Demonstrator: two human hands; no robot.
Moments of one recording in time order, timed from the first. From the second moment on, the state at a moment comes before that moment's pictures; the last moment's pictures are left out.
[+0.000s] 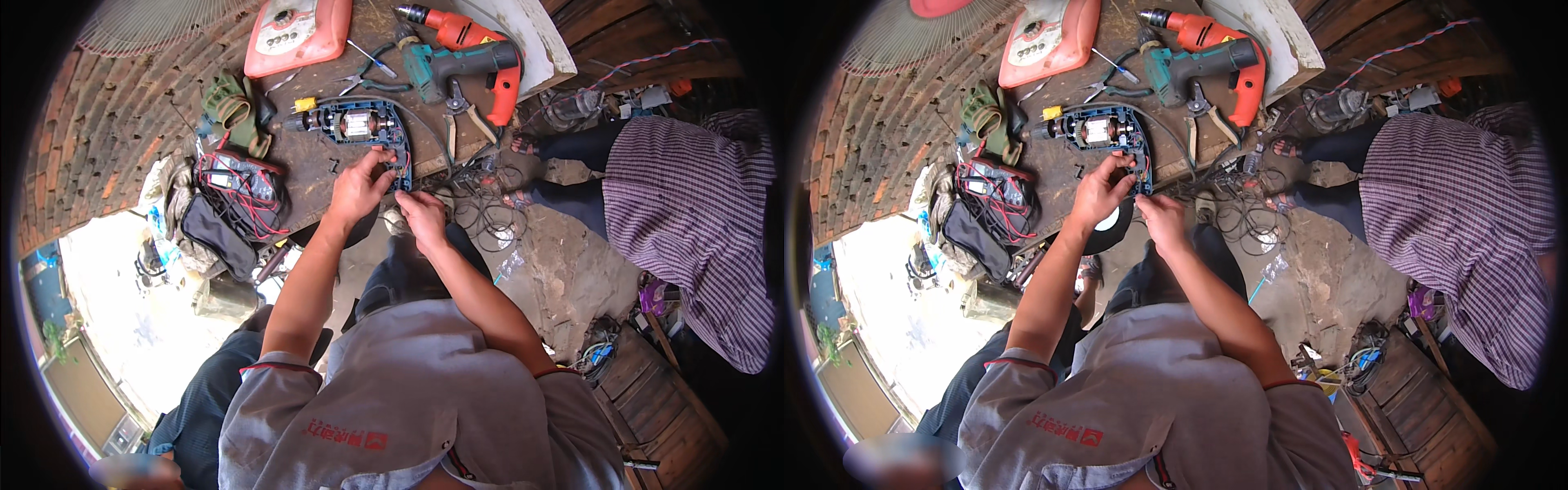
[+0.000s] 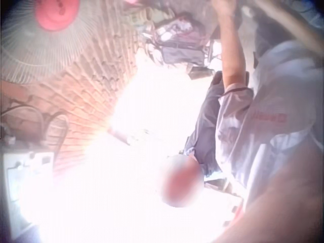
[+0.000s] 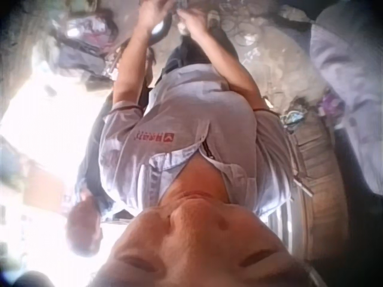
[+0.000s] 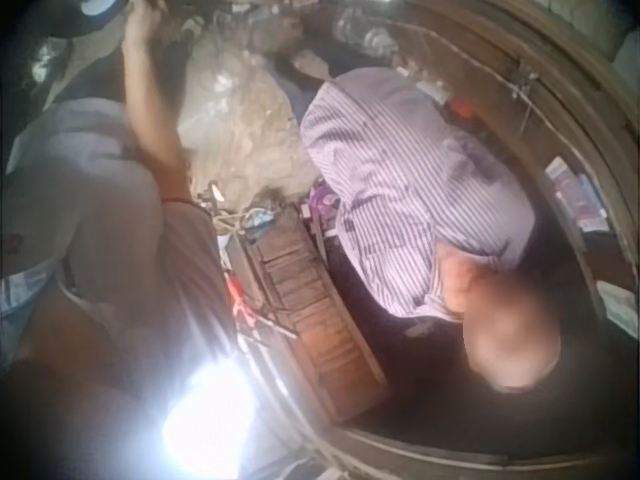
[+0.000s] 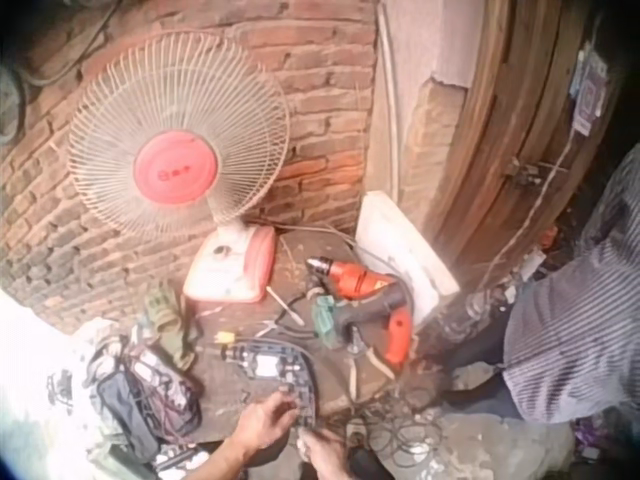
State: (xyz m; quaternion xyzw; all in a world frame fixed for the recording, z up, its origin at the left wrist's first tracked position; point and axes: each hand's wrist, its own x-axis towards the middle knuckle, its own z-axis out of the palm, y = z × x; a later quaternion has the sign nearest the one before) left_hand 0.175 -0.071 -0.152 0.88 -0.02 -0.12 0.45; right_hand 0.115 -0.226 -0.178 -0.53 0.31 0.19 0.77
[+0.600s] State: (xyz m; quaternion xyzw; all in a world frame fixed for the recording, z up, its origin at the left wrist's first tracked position) left_hand 0.164 -0.094 -0.140 0.90 0.04 -0.11 0.41; right_hand 0.129 -0.252 -0.183 -0.79 0.16 0.05 0.59
